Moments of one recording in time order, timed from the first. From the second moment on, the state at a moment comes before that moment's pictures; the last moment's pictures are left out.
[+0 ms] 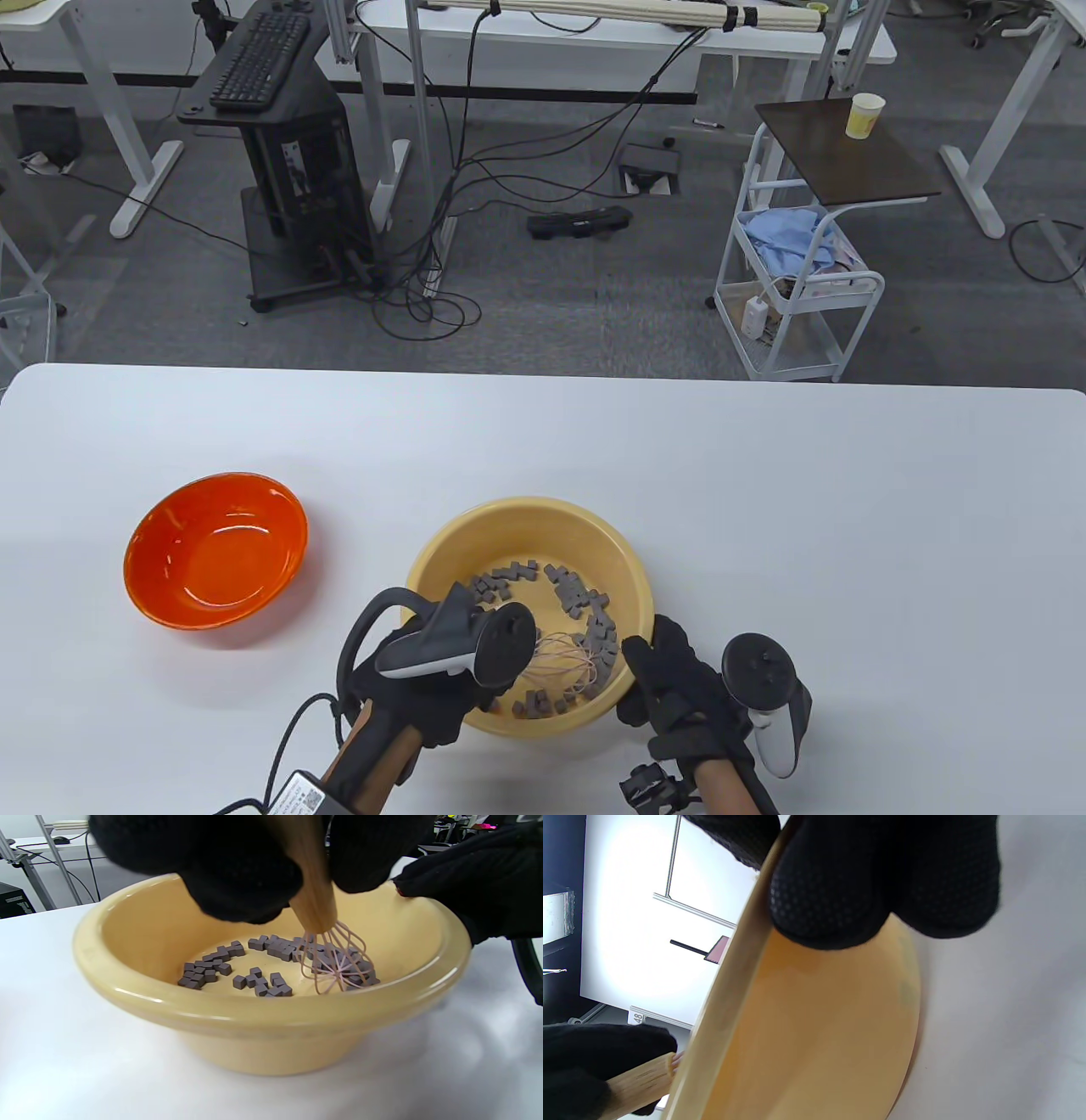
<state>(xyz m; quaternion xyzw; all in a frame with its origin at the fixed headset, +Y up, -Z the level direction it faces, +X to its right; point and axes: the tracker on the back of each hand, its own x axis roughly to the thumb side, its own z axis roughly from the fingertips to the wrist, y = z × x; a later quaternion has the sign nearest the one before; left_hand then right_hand) -0.095 -0.653 -0.275 -0.17 -0.26 -0.07 0.95 0.160 -0.767 -0.268 0.00 0.09 0.82 0.57</state>
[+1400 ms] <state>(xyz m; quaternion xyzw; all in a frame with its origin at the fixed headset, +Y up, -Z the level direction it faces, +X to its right) -0.111 -0.628 -0.271 -0.08 -0.05 -0.18 0.98 0.160 -0.767 -0.268 0.00 0.09 0.82 0.57</state>
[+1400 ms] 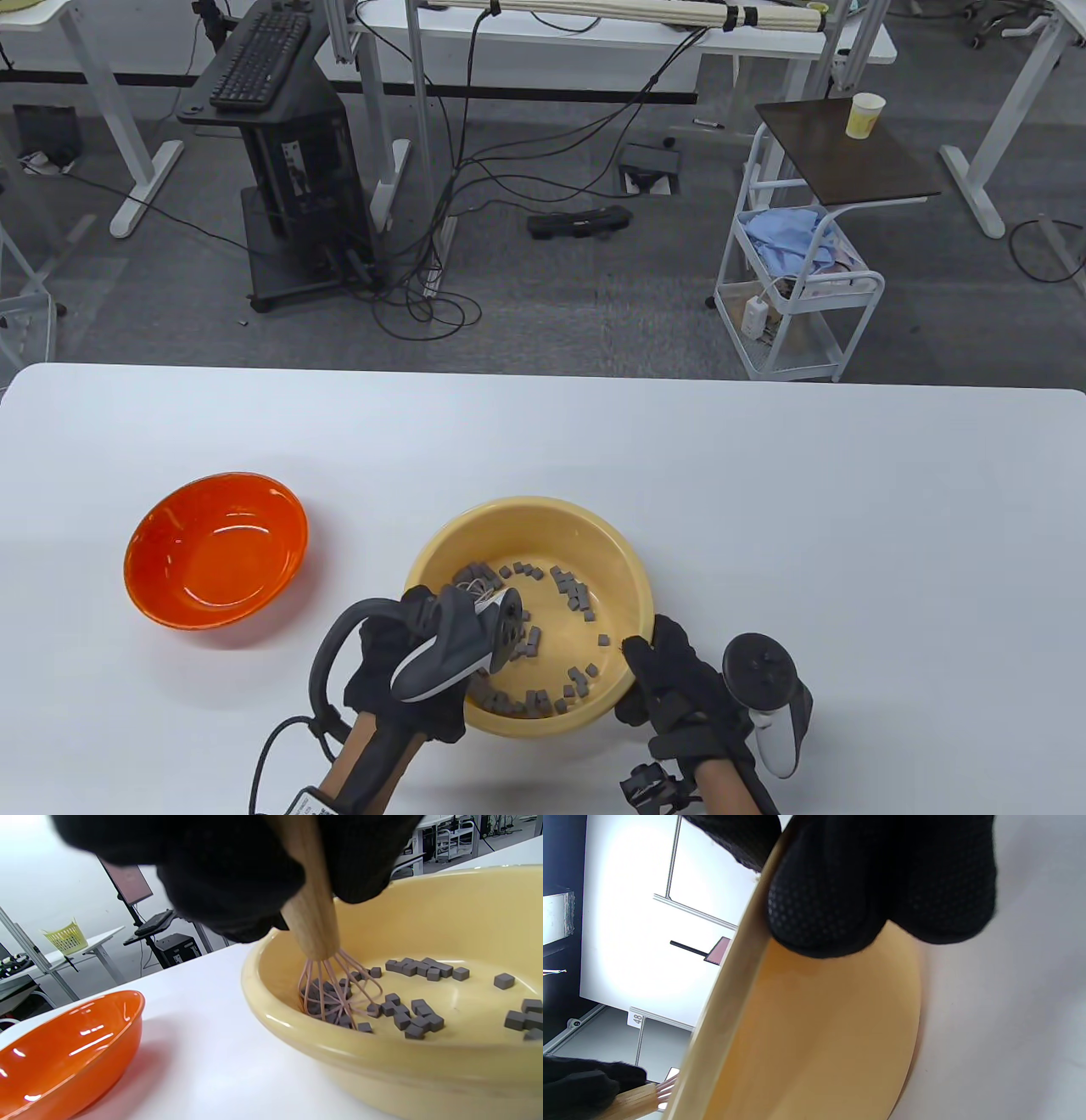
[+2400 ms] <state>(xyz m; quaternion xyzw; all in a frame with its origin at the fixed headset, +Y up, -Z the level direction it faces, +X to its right) -0.095 -0.627 -0.261 -0.15 -0.20 -0.04 0.97 0.160 -0.767 -0.268 0.00 0.09 0.82 0.57</state>
